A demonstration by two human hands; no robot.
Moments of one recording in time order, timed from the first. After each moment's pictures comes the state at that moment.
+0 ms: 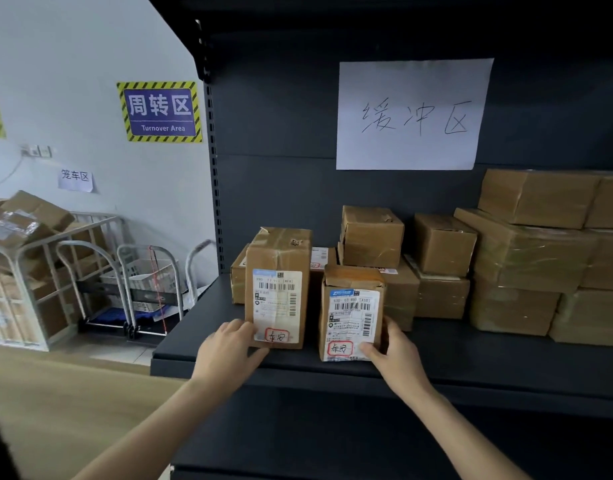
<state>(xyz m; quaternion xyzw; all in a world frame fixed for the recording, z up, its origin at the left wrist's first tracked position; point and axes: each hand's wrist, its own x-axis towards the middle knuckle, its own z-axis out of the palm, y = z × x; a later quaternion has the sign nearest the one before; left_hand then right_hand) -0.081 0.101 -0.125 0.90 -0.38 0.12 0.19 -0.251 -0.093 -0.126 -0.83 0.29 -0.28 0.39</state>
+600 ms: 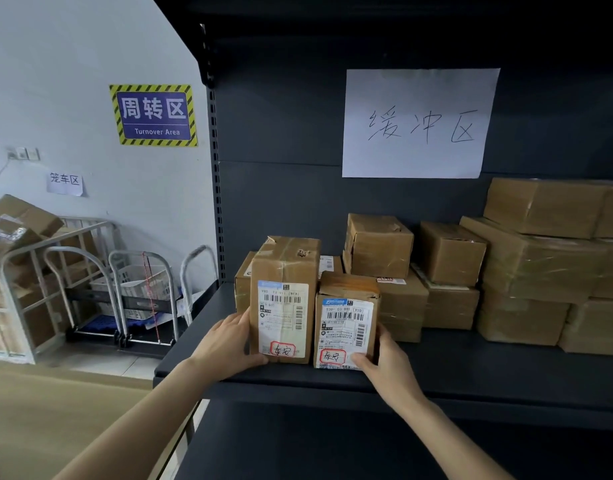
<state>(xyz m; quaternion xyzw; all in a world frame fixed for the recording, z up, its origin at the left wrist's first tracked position) -0.016 0.091 -0.116 0.87 -0.47 0.05 0.15 -0.224 -0.079 -0.125 -0.84 0.30 -0.26 0.38</state>
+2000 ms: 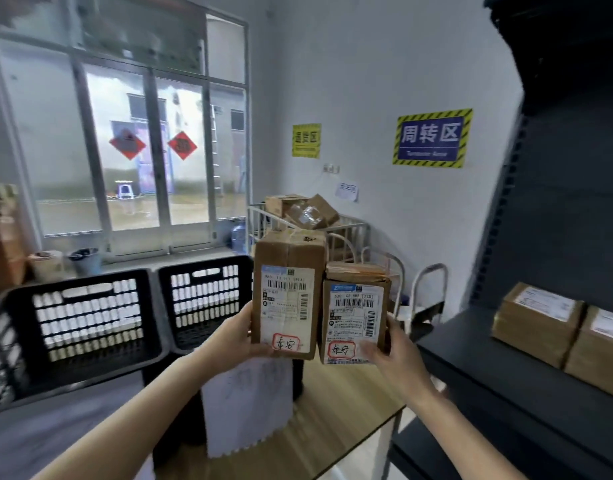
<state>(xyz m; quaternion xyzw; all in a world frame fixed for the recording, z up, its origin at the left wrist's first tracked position) -0.119 0.460 -0.088 0.90 -0.10 0.06 0.41 -0.114 0.190 -0.102 -0.83 -0.15 -0.10 0.53</state>
